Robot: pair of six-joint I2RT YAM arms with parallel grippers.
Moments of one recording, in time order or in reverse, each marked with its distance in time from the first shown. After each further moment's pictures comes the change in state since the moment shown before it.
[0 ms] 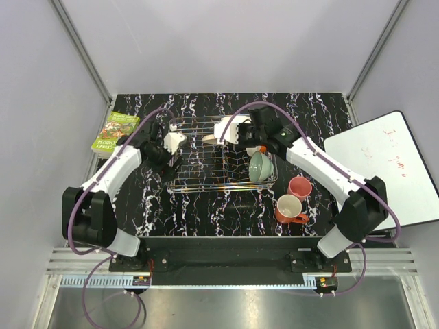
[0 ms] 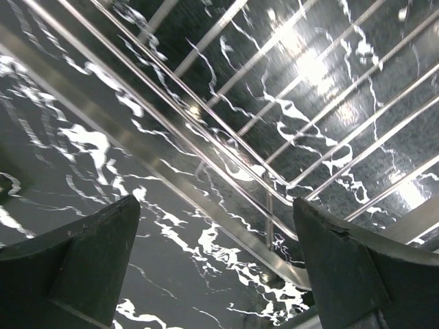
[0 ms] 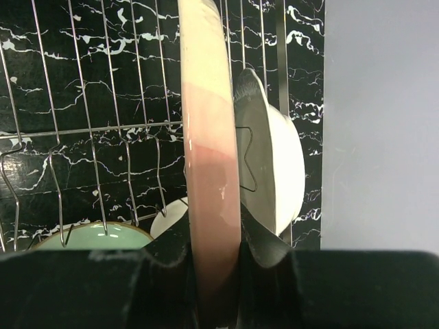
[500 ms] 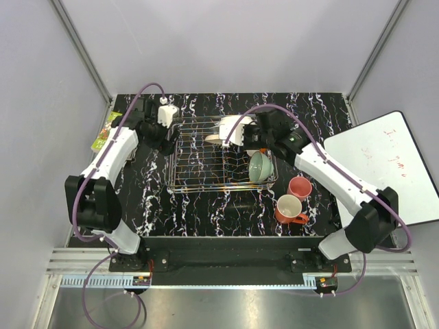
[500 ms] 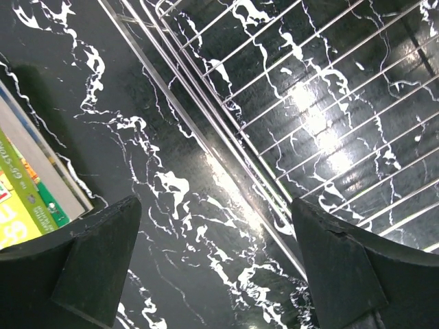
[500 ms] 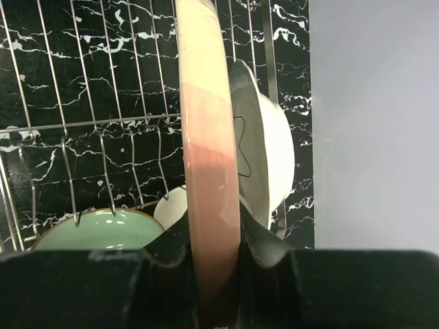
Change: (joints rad) left arm 0.056 0.132 0.293 0.016 -0.011 -0.106; right arm 0.001 -0.092 -0.051 0.002 0.020 0.016
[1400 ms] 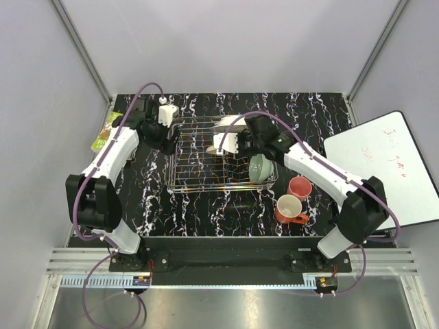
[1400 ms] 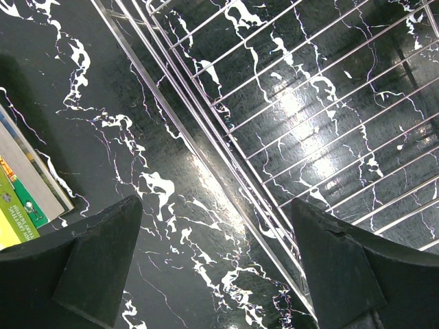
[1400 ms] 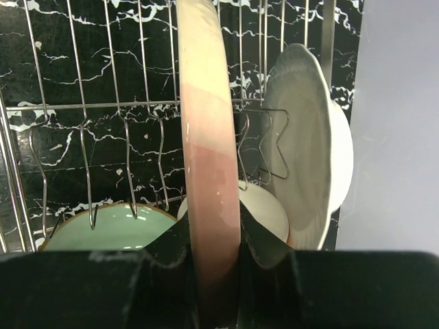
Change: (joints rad) left arm 0.000 0.012 0.002 0.001 0.012 -0.066; right arm 0.020 0.061 -0.038 -0.014 0.031 -0.033
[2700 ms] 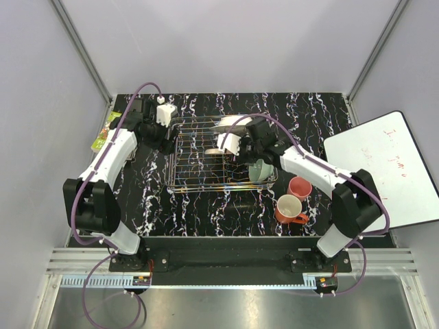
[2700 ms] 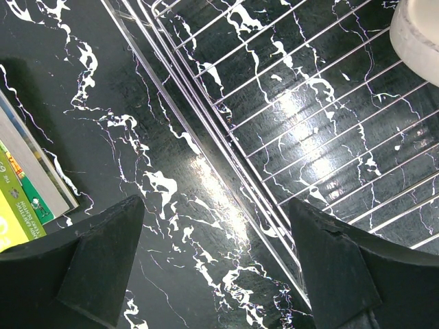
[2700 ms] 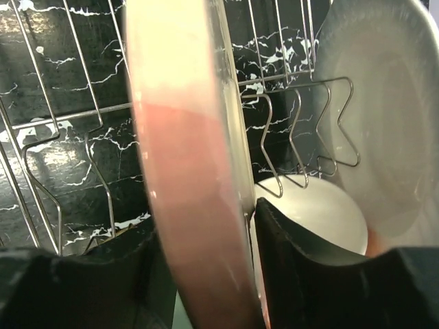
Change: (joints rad) left arm 0.009 -0.035 -0.018 0.014 0.008 0.001; right arm -0.031 0.076 -0.120 0.141 -0.010 0.177
